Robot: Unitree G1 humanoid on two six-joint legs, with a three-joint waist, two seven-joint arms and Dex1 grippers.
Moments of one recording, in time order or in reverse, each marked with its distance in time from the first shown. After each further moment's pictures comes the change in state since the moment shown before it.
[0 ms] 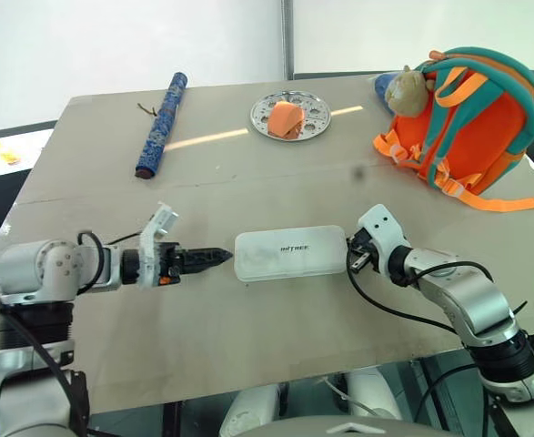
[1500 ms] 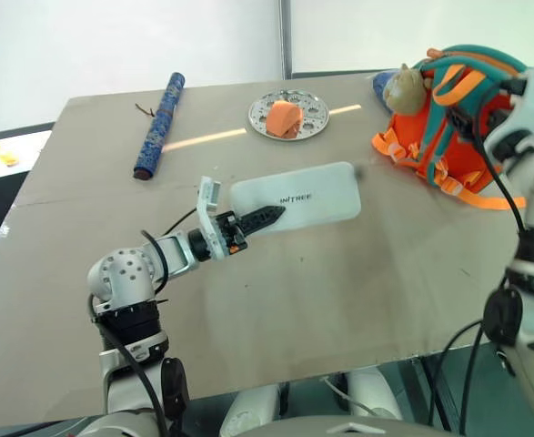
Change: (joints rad) left arm -0.070 -0.479 0.190 -0.126 -0.082 -0.208 0.275; right arm -0.634 -0.029 -0.623 0.734 0.040 -0.189 -0.164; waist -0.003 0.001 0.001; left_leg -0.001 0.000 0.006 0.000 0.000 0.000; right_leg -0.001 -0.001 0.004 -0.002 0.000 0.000
